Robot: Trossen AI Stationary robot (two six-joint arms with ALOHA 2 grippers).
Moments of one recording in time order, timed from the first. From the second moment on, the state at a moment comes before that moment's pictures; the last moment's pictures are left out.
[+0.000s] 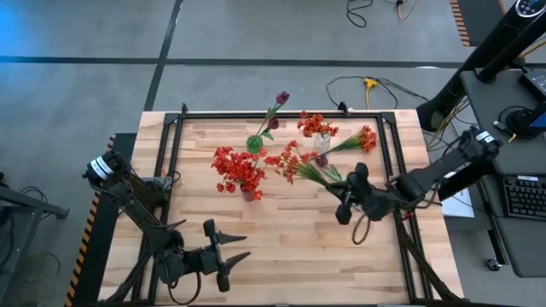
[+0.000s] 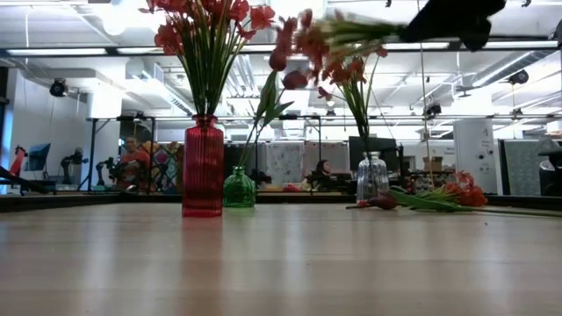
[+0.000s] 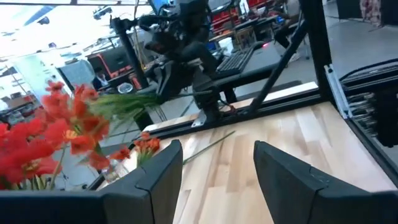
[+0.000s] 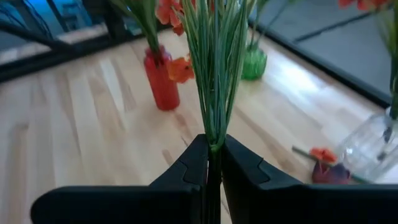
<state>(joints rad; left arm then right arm) -0.91 1.58 0.86 0.68 -1.18 0.27 0.51 1.08 0.83 -0.45 0.79 0.66</state>
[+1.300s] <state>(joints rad) -0.73 1.75 1.01 1.06 -0.78 0.54 0.57 1.68 0.78 1.32 0.36 -0.43</state>
